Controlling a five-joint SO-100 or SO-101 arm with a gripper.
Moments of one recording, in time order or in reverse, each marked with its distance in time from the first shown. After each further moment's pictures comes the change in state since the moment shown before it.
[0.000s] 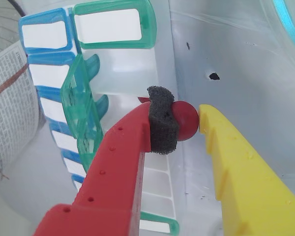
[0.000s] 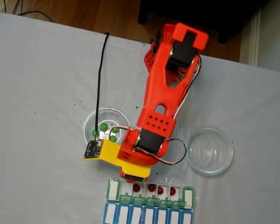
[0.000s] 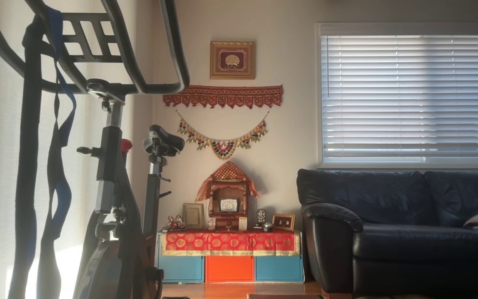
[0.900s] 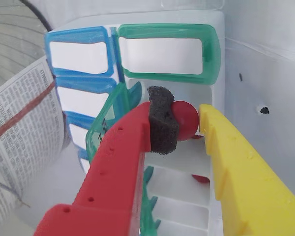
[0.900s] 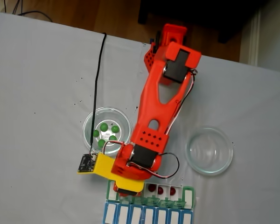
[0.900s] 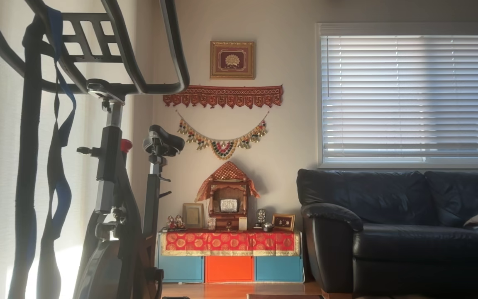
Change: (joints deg) arm 0.0 -11.9 -11.6 -3.3 0.5
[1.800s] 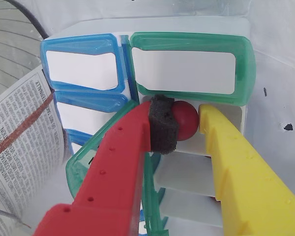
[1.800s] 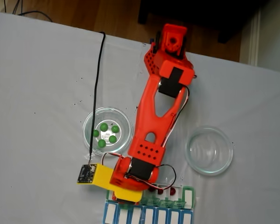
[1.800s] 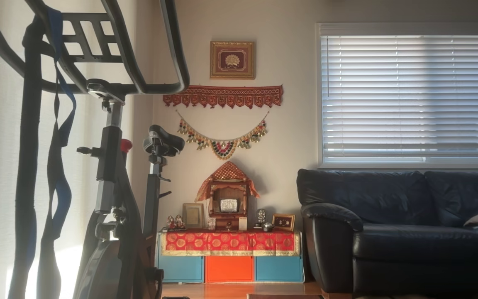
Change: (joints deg) arm -0.5 -10.8 -13.0 2.5 0.4
